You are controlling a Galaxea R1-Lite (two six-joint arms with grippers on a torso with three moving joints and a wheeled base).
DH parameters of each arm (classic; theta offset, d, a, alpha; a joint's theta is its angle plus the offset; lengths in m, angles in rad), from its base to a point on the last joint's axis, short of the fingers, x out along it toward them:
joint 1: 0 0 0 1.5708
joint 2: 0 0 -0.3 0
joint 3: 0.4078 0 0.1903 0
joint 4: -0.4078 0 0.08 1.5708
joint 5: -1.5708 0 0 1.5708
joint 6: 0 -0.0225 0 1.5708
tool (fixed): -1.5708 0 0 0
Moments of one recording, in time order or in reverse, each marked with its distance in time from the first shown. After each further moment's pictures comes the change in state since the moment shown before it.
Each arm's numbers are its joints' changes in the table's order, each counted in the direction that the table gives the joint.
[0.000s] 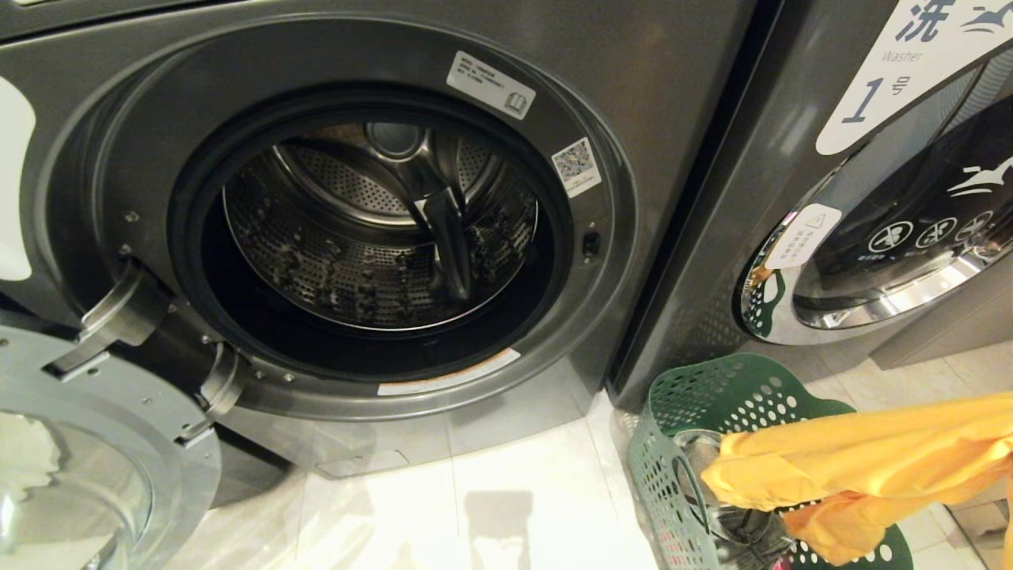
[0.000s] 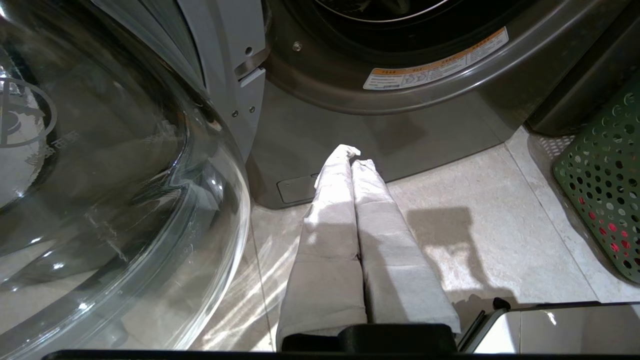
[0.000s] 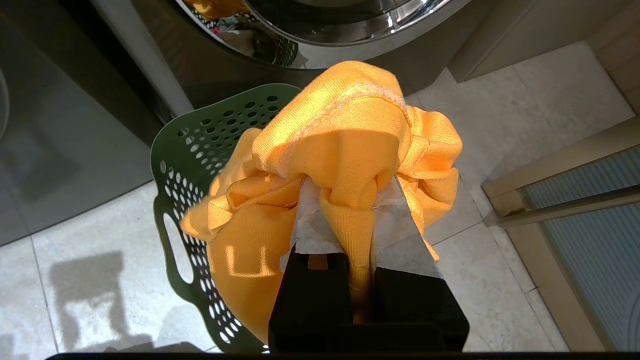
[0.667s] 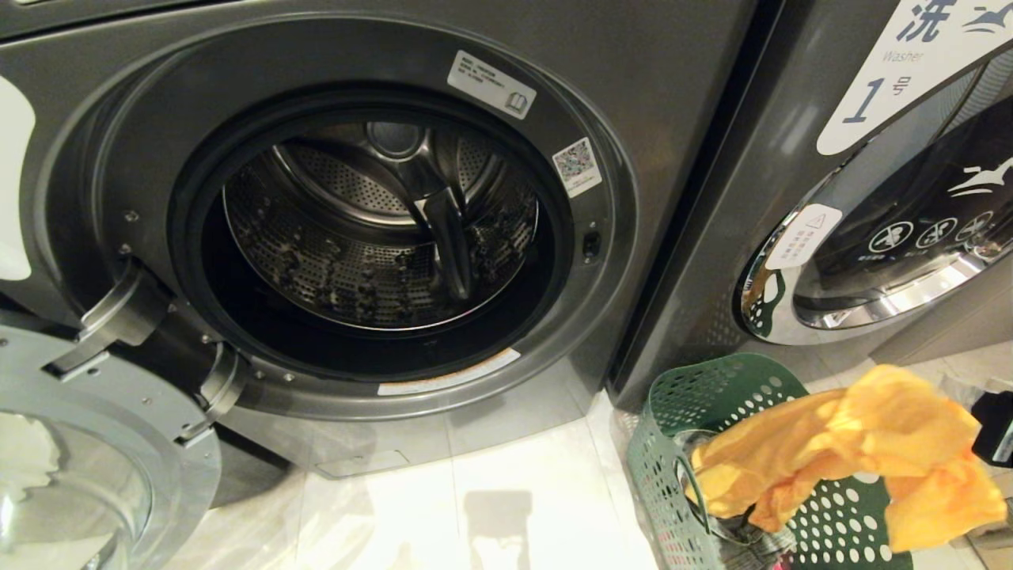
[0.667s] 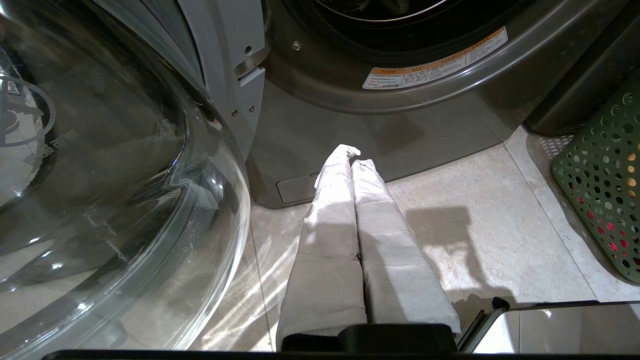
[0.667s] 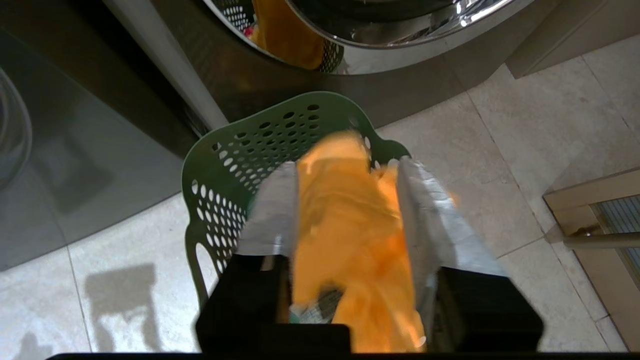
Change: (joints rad) left arm 0.000 0.000 0.000 0.000 0.000 0.000; right arm 0.071 -0.354 -0.090 0.411 0.001 -0.076
